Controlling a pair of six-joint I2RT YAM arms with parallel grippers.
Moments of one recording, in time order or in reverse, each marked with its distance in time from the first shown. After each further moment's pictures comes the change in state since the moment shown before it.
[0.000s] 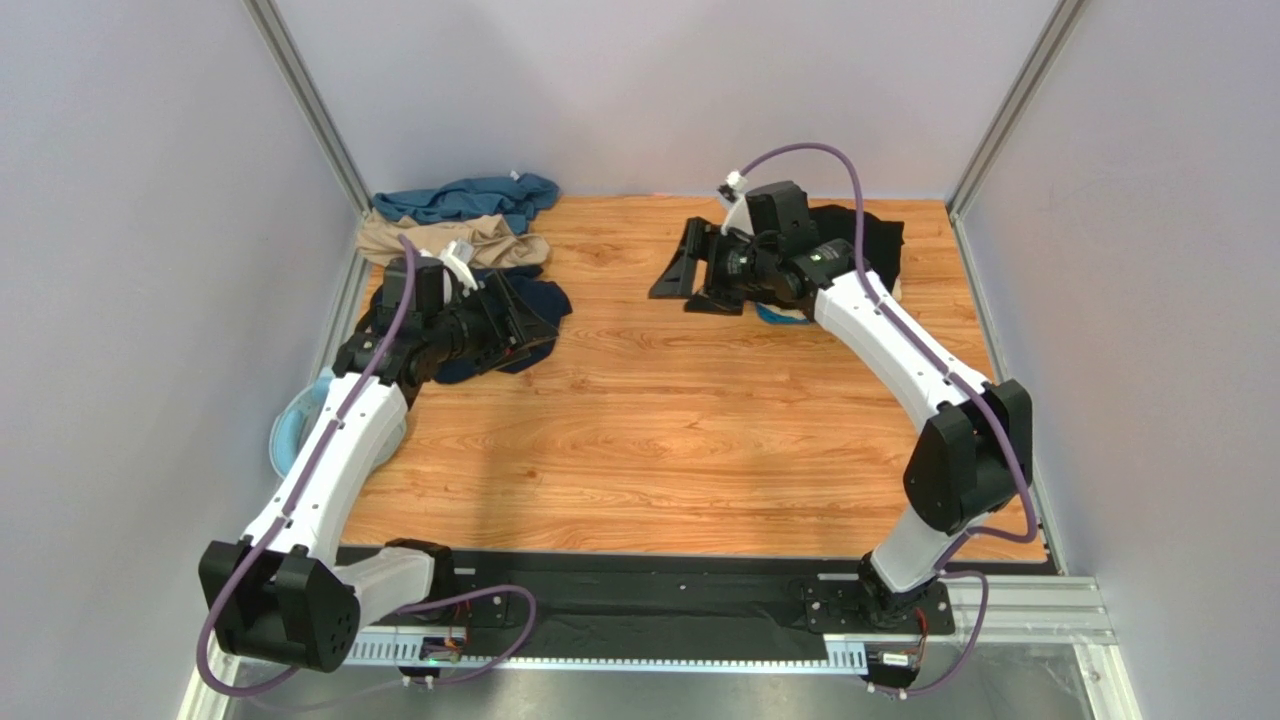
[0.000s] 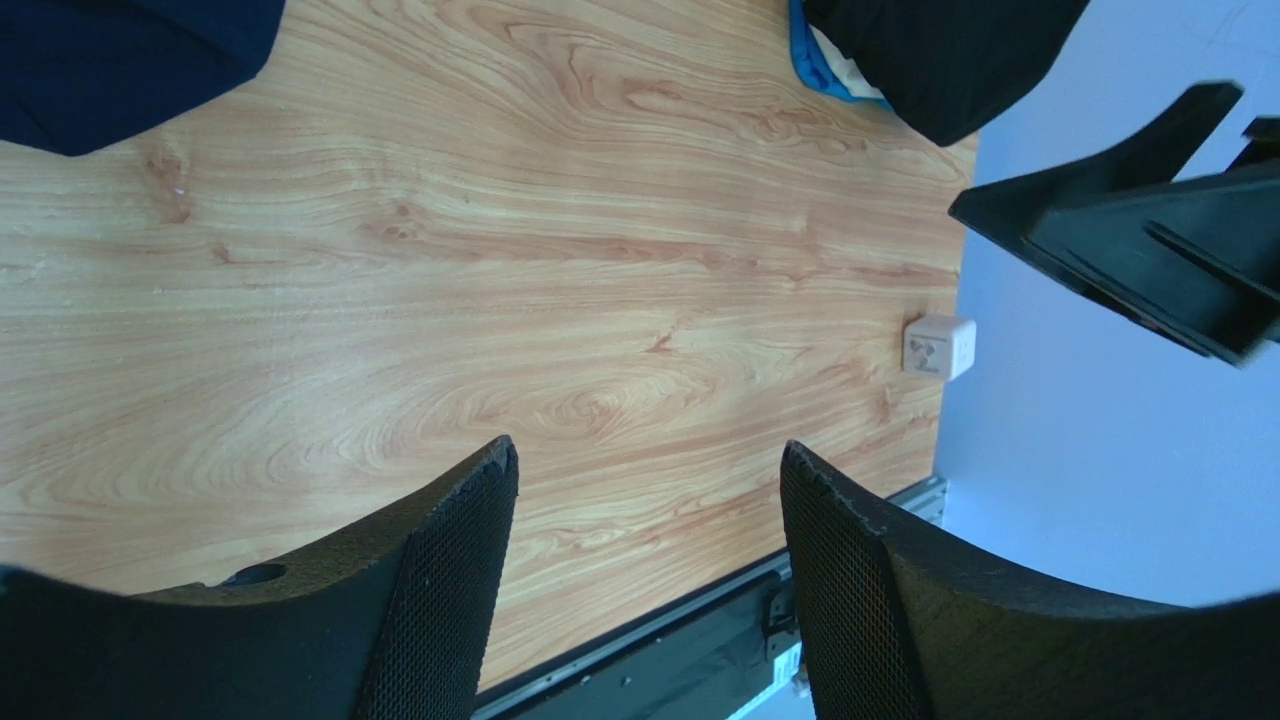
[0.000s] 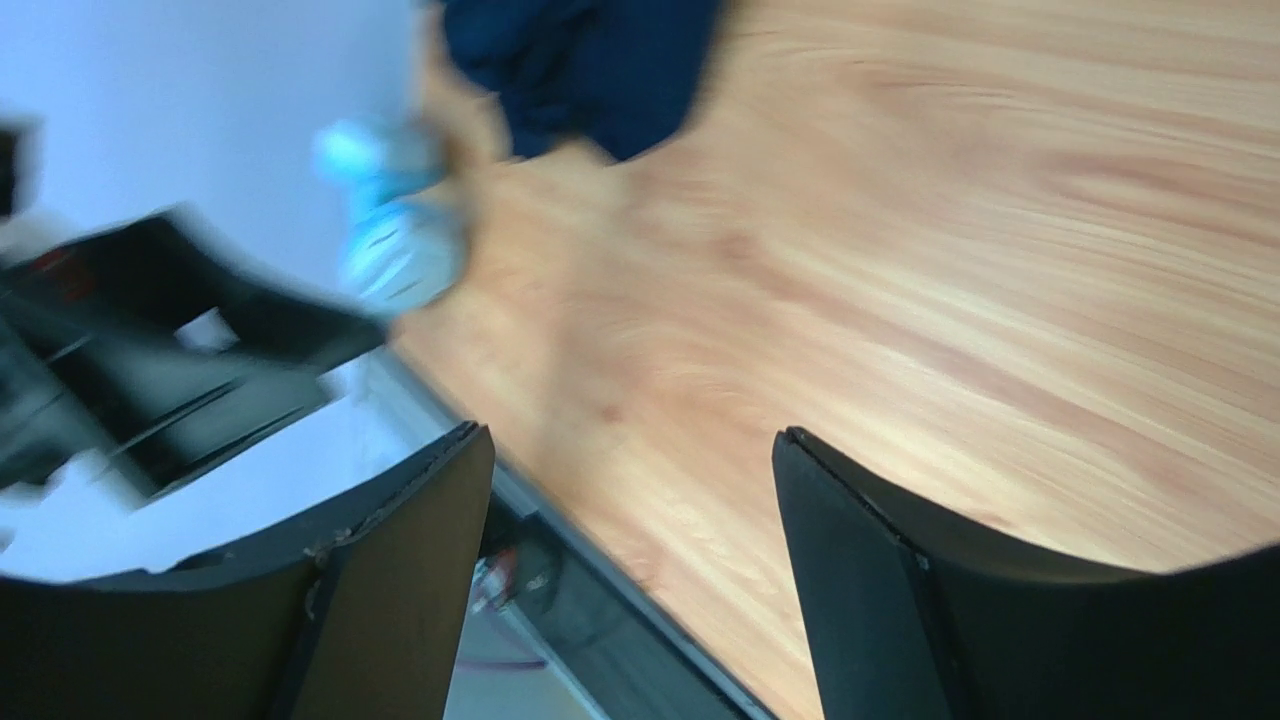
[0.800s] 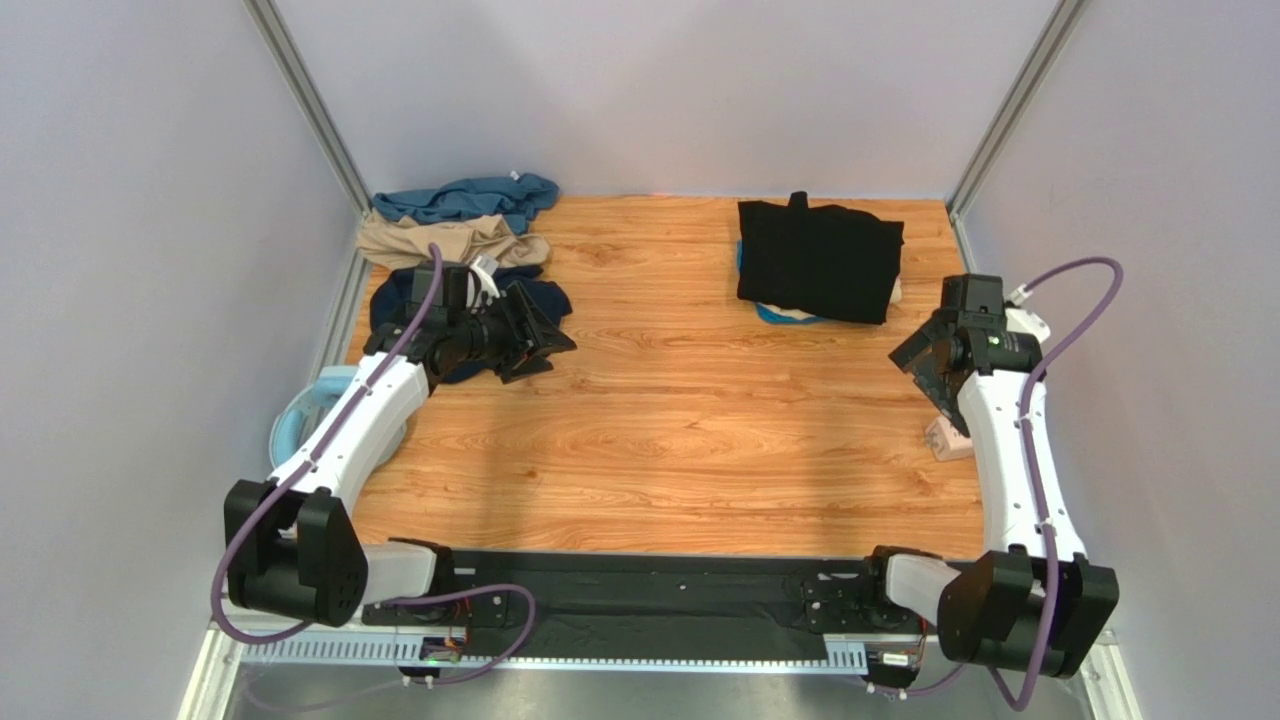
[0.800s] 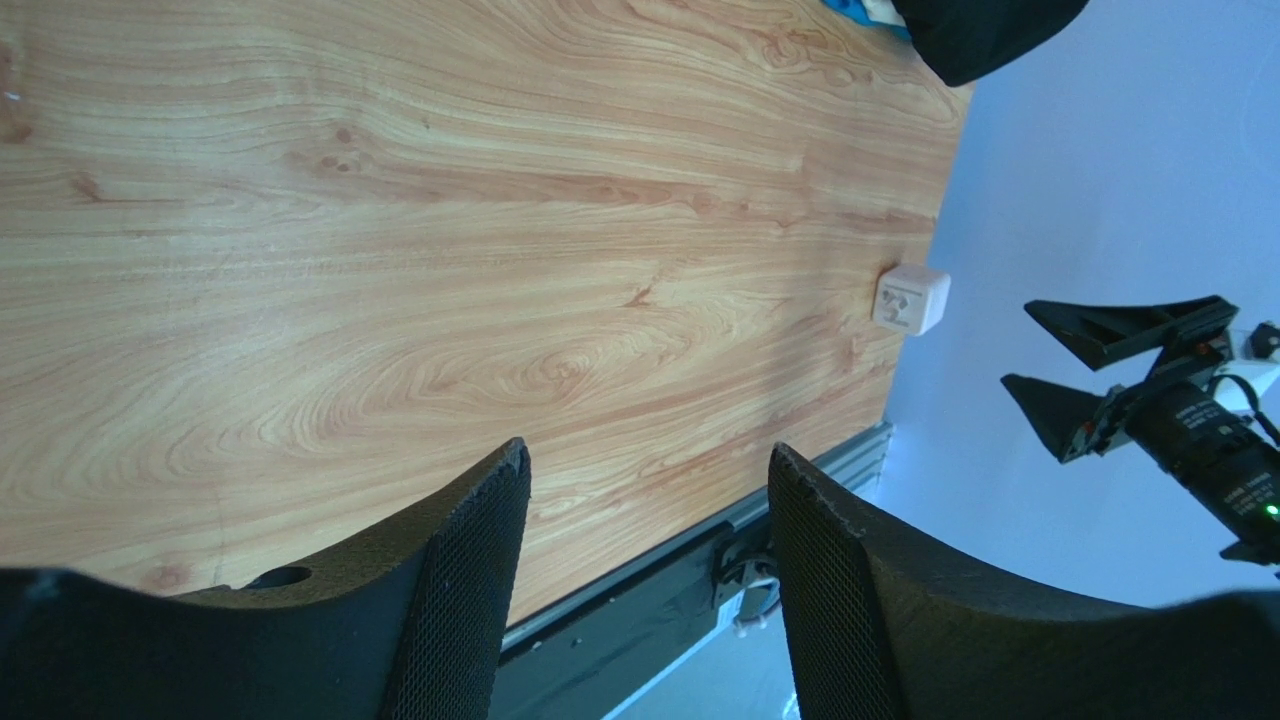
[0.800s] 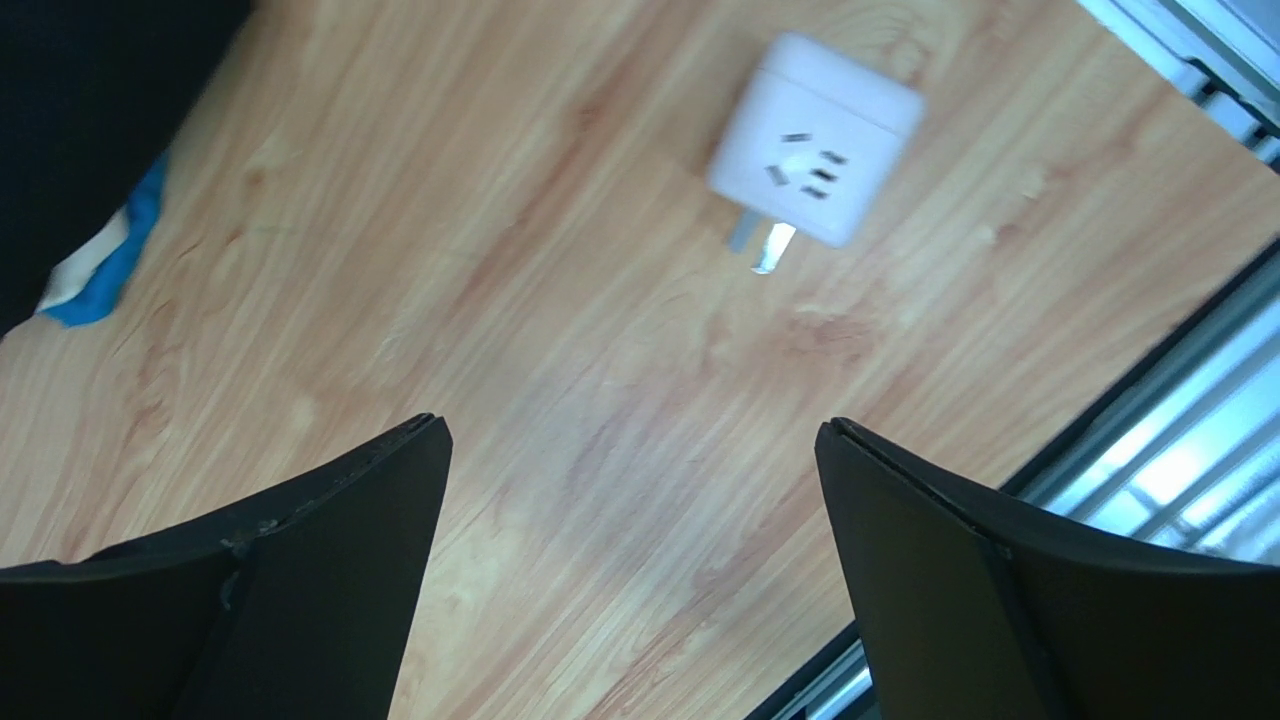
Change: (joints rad) left arm -0.019 0.134 -0.049 0.076 0.098 -0.081; right arm -0.575 -0.517 -0.420 -0.496 0.859 0.091
